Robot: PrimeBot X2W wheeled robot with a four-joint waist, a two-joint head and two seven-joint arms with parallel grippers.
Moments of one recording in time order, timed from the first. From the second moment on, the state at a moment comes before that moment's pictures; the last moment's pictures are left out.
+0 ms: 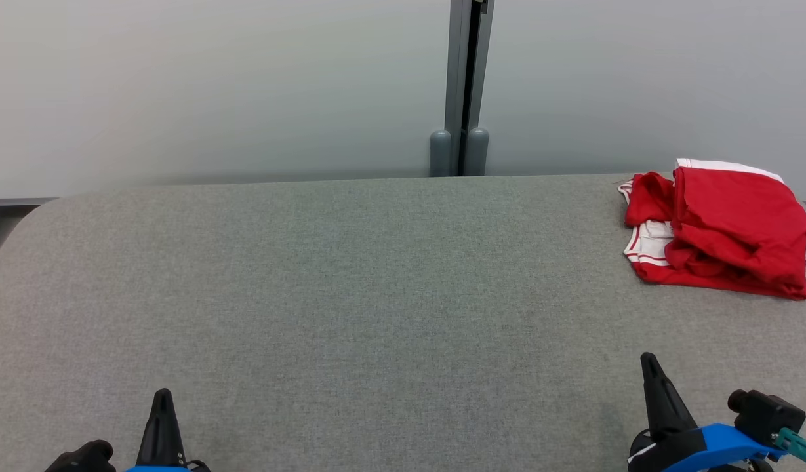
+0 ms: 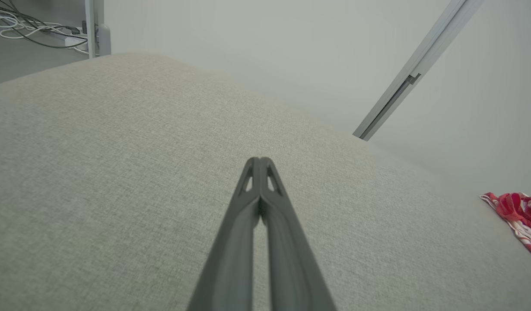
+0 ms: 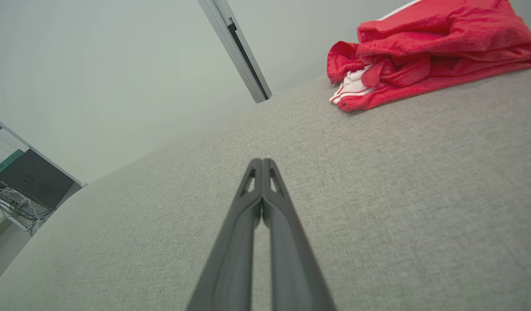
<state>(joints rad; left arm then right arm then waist) 0.07 0.04 0.09 0.31 -0.41 -0.09 -0.17 -0.04 -0.05 -0.02 0.36 0.49 0.13 -0.17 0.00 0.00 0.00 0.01</state>
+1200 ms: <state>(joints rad) -0.01 0.05 0.10 0.28 -0.96 -0.11 -0.04 -0.06 -0.05 -0.06 0.31 1.00 0.13 -0.04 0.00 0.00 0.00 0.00</state>
